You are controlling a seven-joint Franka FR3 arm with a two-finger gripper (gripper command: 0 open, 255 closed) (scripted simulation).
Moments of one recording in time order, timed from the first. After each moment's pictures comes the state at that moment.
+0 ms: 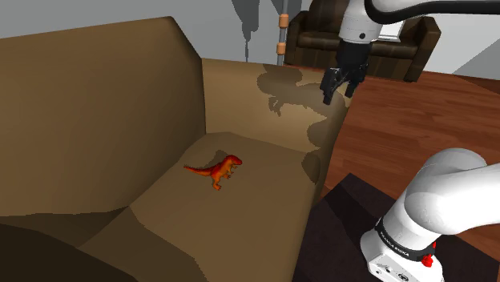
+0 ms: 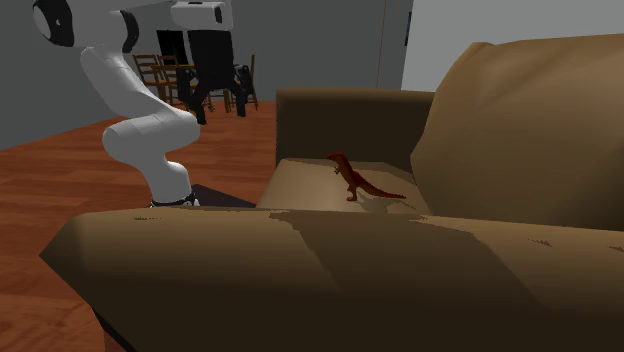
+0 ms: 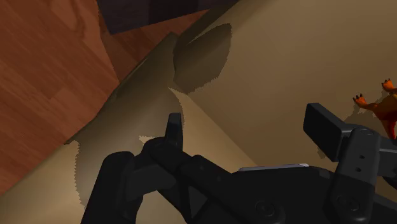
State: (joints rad) arm -0.01 -0.80 -0.04 -2.40 -0.03 1.62 0.13
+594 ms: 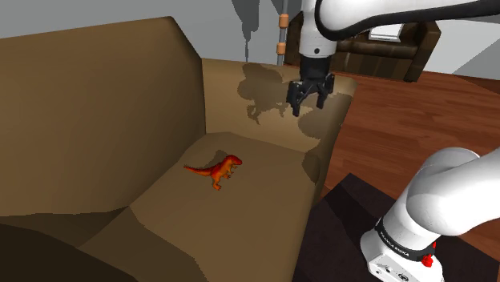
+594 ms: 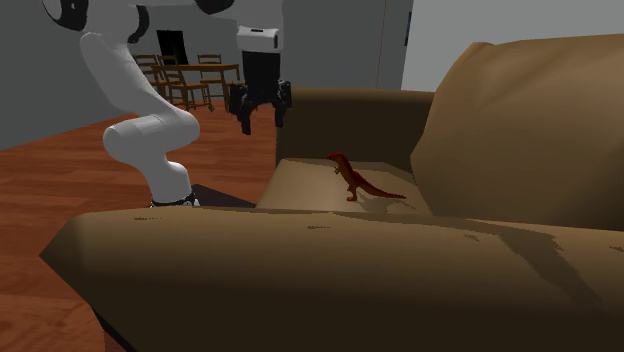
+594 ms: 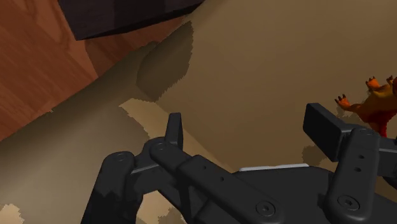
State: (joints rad) arm 0.03 -0.59 0.09 -2.34 0.04 1.69 0.29
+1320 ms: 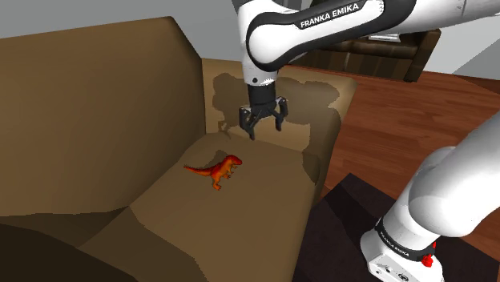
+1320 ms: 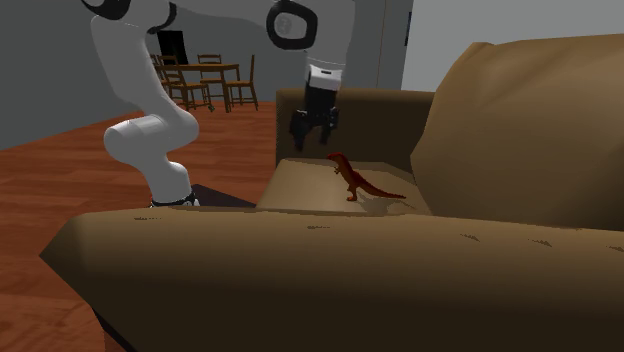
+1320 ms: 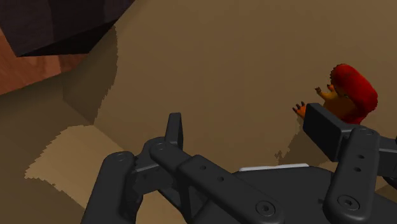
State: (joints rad) arm 0.08 -0.21 0.25 -2.15 0.09 1.77 0.54
